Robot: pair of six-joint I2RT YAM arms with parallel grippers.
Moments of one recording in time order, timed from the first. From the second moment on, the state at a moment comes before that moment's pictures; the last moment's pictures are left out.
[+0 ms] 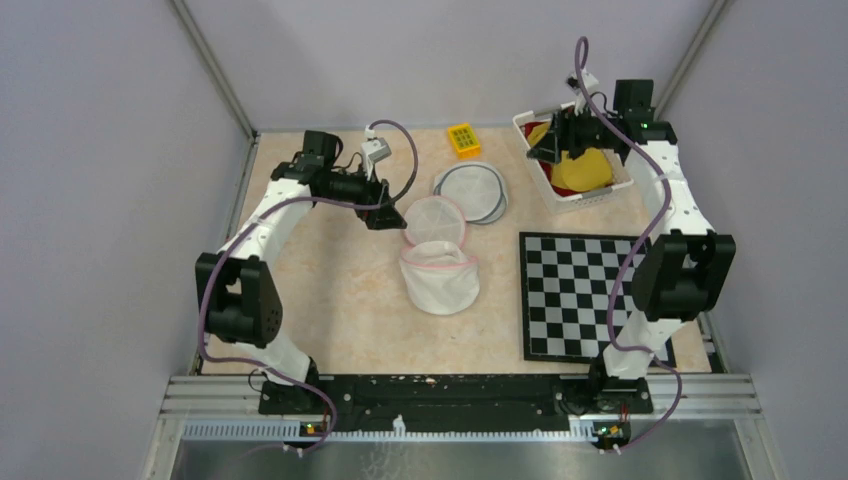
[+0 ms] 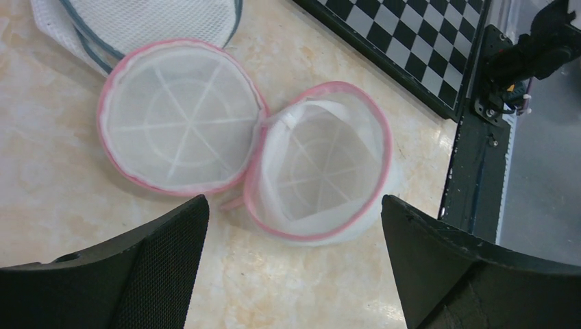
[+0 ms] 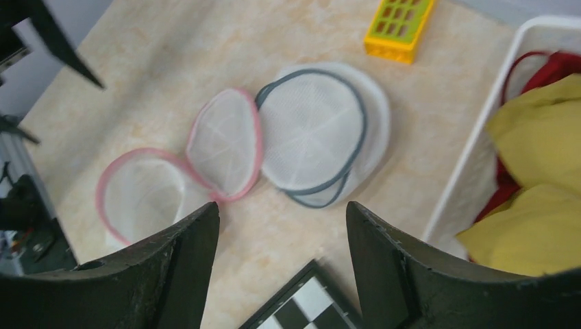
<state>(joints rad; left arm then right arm) -0.17 1.59 1.36 -0.71 1.01 0.43 -0.03 1.80 1.76 -0.62 -0.84 -0.18</state>
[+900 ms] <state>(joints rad) -0.20 2.25 1.76 -0.57 0.96 0.41 -0.15 1.45 1.16 -0.58 -0.95 -0.06</state>
